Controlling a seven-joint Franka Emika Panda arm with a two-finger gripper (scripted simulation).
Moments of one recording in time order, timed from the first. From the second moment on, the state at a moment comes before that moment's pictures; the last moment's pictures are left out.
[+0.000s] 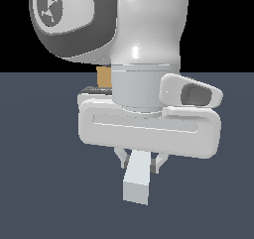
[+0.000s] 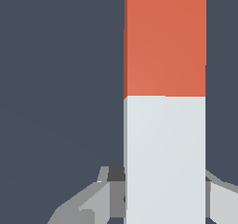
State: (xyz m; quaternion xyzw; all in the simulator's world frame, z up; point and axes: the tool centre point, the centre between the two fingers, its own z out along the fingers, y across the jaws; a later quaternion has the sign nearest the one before) arm 0.023 -0.122 0.046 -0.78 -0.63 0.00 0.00
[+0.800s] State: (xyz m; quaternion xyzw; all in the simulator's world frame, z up) arm 0.005 0.082 0.083 -0.70 -0.72 0.00 0.00
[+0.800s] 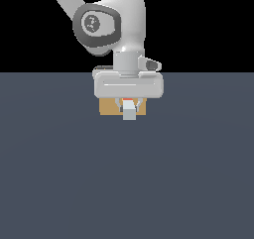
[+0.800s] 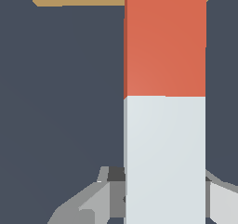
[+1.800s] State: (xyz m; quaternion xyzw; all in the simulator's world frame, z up) arm 0.005 0.089 0.084 -0.69 -0.72 0.00 0.00
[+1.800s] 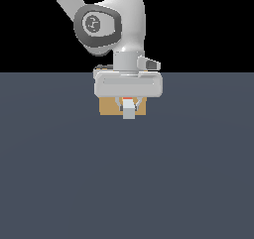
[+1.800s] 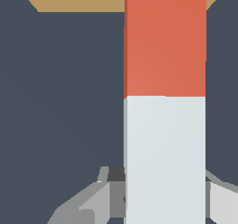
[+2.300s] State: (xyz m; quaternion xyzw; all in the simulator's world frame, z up) arm 0.001 0.141 0.084 -0.69 -0.72 0.00 0.00
